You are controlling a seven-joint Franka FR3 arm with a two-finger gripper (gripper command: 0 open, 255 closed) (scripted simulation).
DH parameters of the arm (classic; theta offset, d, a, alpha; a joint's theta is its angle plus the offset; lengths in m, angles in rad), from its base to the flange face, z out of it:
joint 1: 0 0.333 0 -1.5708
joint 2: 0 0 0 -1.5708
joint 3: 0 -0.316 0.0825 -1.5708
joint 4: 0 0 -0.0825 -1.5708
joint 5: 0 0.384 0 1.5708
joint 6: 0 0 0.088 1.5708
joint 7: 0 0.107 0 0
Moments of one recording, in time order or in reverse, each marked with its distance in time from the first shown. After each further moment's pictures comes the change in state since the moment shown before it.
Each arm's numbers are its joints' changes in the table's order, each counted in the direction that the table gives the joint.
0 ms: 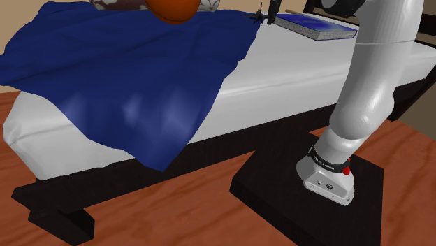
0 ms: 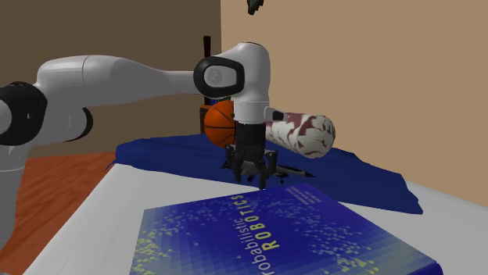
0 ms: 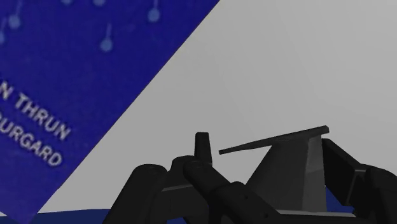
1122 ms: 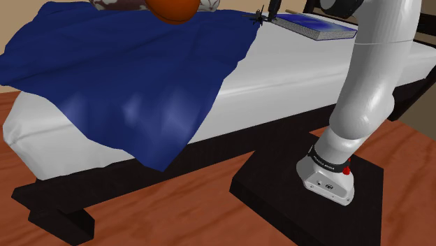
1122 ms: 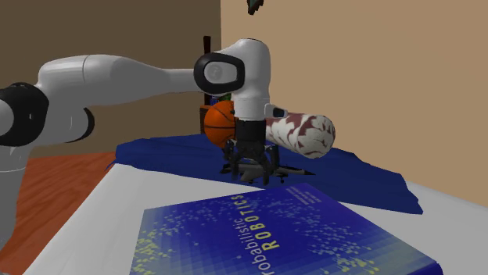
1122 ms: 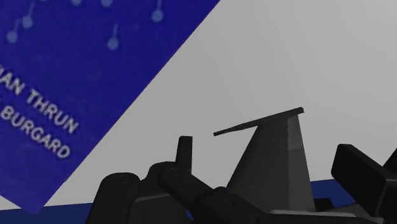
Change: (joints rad) arm -0.008 0.012 0.000 0.037 0.006 -0.027 -0.001
